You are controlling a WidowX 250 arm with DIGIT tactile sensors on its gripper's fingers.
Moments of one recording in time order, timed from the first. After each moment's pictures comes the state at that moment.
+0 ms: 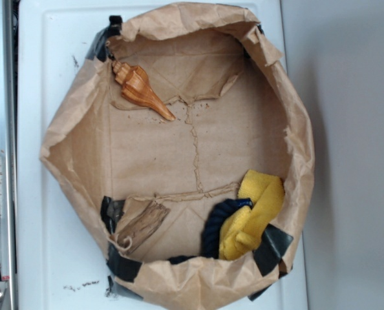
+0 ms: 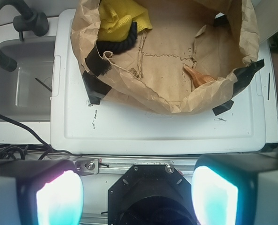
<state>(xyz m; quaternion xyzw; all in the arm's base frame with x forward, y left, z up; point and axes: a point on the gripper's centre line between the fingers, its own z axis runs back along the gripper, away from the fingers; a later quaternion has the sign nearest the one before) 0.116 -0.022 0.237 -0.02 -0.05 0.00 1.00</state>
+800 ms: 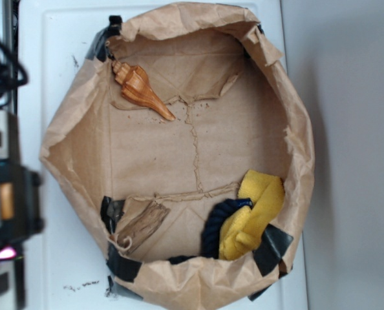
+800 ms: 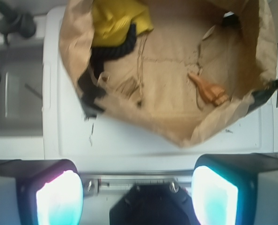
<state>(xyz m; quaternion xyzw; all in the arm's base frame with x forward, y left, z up) 0.168 -0.024 0.217 -0.01 -0.02 0.02 1.00</state>
